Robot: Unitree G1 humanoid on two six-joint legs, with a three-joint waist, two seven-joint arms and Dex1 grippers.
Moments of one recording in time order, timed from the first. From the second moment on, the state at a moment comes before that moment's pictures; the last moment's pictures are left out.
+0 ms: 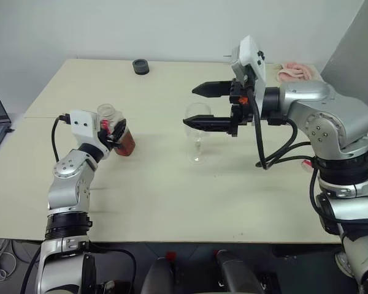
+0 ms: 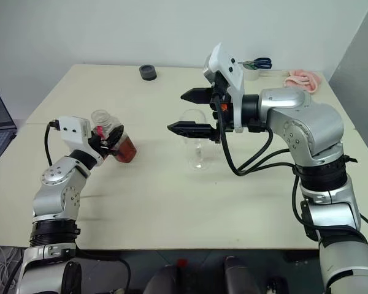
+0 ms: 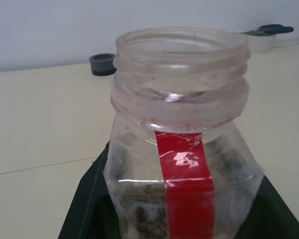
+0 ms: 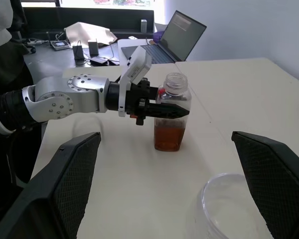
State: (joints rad) left arm -0.48 0.50 0.25 0.23 -0.31 0.21 -0.45; right arm -1.03 -0.51 0.13 -0.17 0.57 0.90 0.89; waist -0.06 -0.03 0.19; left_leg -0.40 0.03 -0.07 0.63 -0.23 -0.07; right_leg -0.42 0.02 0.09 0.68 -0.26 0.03
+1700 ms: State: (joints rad) left arm -1.22 0.60 -0.33 0.99 0.55 -0.89 -0.40; right arm -0.26 -0.70 -0.28 -0.66 0.77 0.81 0.55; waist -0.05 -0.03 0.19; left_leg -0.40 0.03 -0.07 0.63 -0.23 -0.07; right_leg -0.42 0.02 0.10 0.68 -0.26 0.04
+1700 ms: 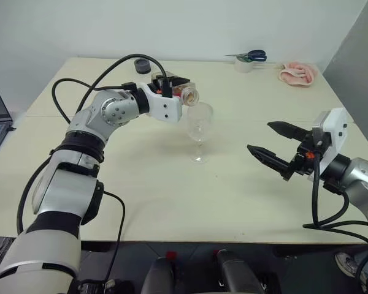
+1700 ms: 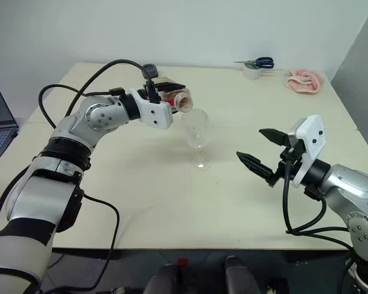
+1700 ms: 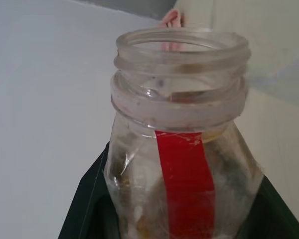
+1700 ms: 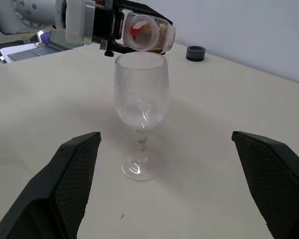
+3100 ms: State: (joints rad) left arm -1.35 0.62 -0.47 1.11 0.75 -0.97 -0.14; right arm -0.30 -0.70 -0.25 -0.63 0.77 0.81 0.52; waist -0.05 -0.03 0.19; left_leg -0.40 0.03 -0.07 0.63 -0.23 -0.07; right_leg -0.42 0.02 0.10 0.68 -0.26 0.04
